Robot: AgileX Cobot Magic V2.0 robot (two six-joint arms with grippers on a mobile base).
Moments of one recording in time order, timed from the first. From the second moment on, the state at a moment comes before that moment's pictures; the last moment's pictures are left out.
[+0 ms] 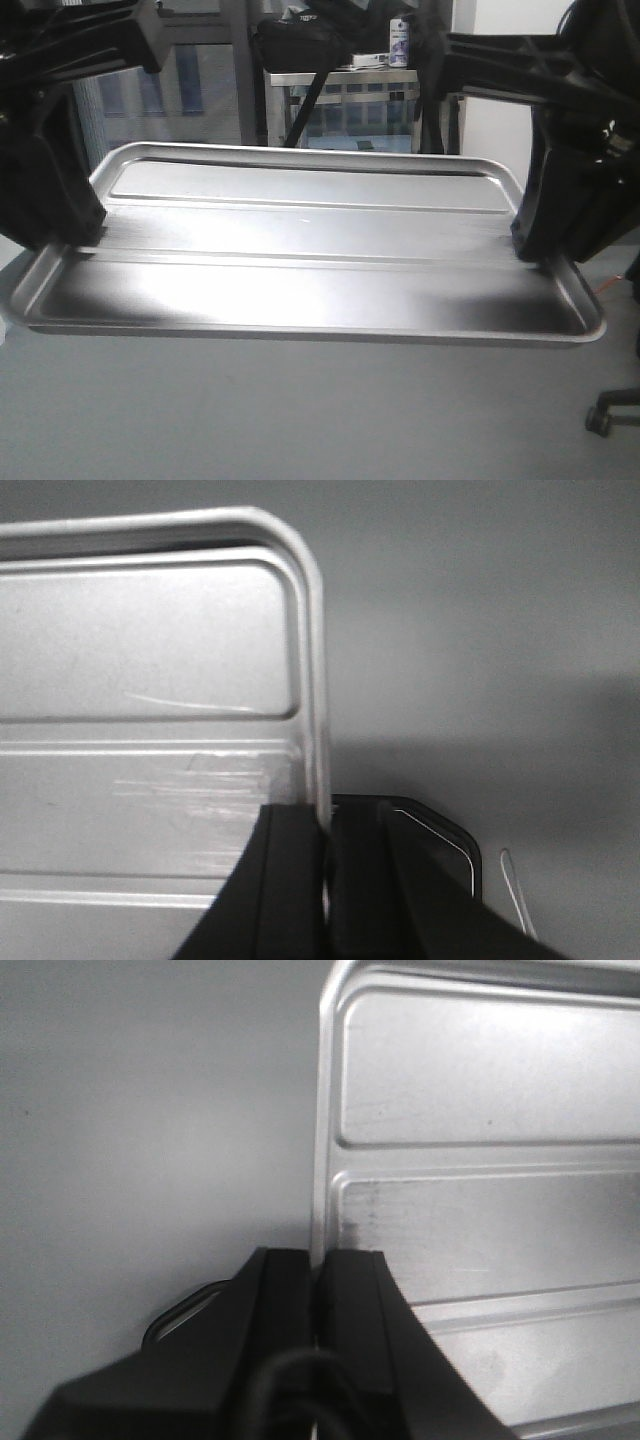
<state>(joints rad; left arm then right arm) -0.85 1.23 -0.89 0.18 0.81 -0.87 0.70 1.26 -0.88 -0.17 0.81 0.91</state>
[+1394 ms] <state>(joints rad) -0.85 1.23 -0.89 0.18 0.80 -0.87 0.70 1.26 -0.88 -0.18 0.81 0.91</state>
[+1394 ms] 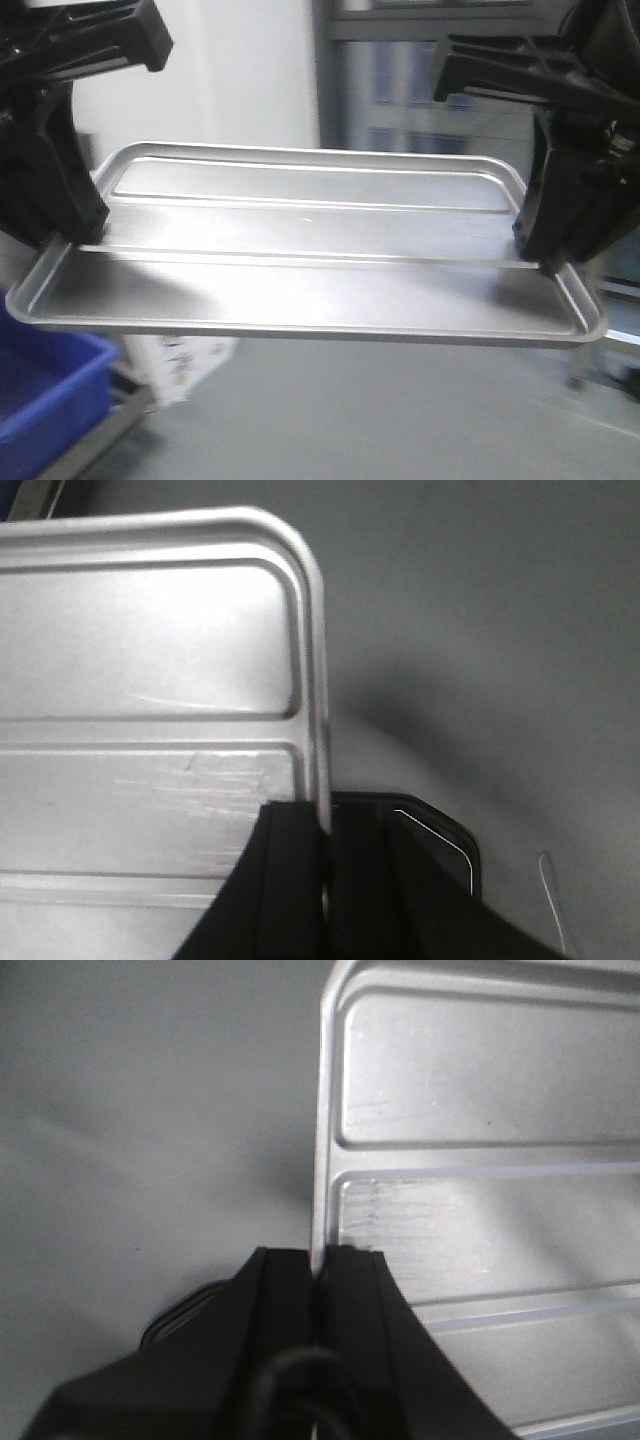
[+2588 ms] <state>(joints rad) -0.85 1.23 -0.89 0.18 0.81 -0.87 0.70 1.26 -0.88 -0.18 0.81 0.91</state>
